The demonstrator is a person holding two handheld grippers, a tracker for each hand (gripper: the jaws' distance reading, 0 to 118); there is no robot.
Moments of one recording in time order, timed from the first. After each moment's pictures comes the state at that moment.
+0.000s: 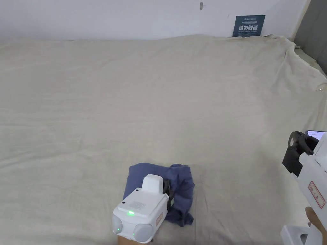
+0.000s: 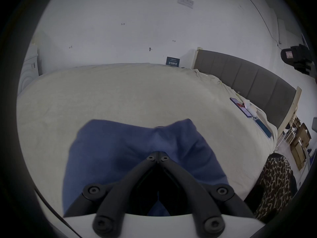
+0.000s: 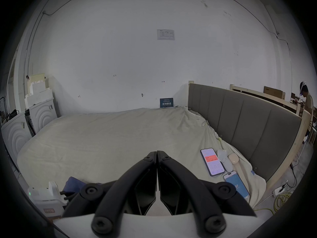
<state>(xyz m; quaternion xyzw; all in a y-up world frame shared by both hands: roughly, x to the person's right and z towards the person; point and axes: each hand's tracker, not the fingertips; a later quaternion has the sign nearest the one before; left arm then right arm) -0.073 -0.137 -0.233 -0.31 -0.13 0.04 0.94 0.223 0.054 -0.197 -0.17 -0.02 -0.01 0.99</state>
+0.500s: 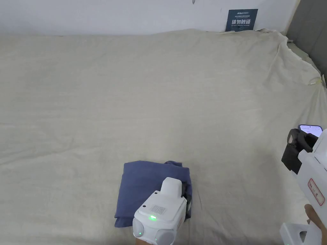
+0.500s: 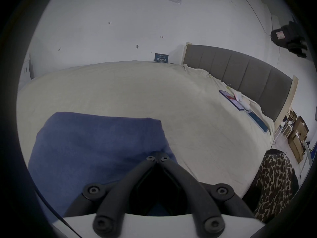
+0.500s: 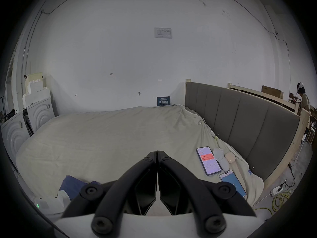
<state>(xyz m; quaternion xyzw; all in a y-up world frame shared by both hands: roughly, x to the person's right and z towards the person) -0.015 -0.148 -0.231 -0.31 -0.16 0.03 0.94 0.231 0.053 -0.198 -0.17 -0.03 -0.01 0.98</state>
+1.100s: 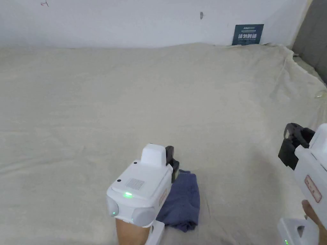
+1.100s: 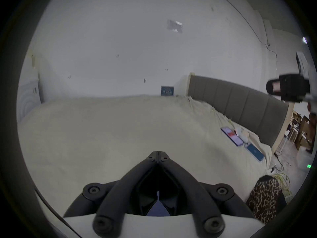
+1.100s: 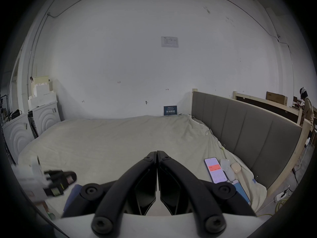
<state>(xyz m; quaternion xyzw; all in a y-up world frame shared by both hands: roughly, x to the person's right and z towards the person) -0.082 0.000 -0.236 -0.17 -0.12 0.01 0.98 0.202 0.084 -0.199 -0.13 0.00 -0.01 0.99</state>
